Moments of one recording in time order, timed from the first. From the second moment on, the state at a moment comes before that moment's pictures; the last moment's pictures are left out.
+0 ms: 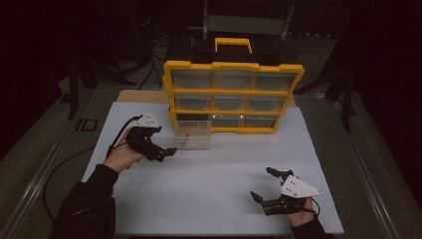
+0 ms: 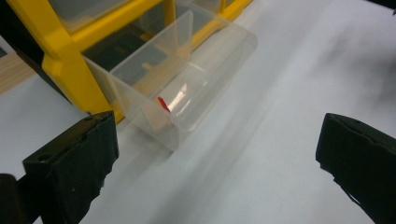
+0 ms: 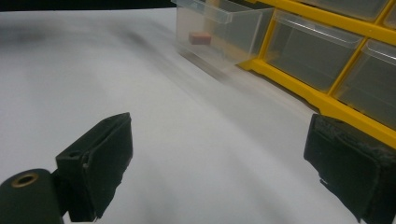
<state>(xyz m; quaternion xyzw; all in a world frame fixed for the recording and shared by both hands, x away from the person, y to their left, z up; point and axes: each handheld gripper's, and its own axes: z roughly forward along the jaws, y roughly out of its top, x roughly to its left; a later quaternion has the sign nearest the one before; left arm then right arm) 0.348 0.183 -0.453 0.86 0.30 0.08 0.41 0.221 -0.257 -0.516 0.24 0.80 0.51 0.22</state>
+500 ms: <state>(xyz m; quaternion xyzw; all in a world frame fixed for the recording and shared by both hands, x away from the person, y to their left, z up) 0.322 0.192 -0.468 0.86 0.29 0.09 0.41 0.221 -0.258 -0.515 0.24 0.80 0.51 0.22</state>
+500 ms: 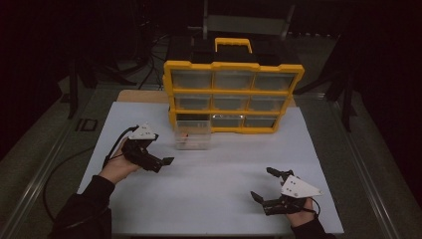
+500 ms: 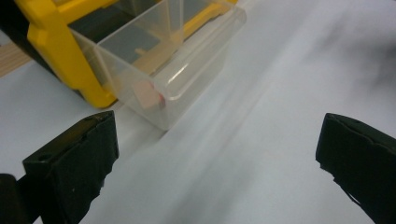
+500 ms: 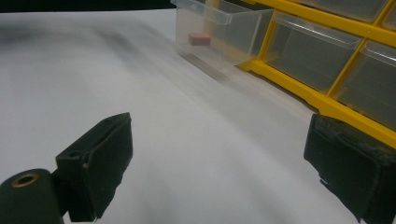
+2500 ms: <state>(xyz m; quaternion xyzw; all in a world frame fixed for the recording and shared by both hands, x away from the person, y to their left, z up) 0.268 0.217 -0.536 0.85 0.33 0.11 0.40 0.221 -0.256 -0.516 0.23 0.80 0.50 0.23</state>
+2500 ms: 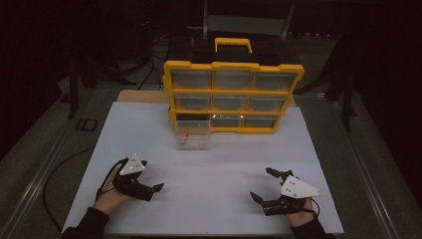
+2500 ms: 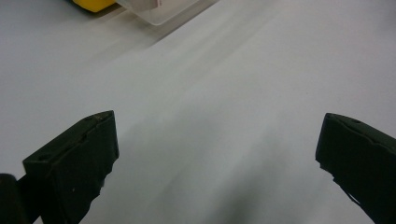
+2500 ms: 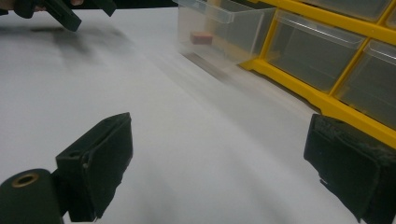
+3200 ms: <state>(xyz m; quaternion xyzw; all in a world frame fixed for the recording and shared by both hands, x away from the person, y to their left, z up) 0.268 0.215 -0.537 0.85 0.31 0.11 0.41 0.222 -0.256 -0.517 0.24 0.80 0.50 0.22</state>
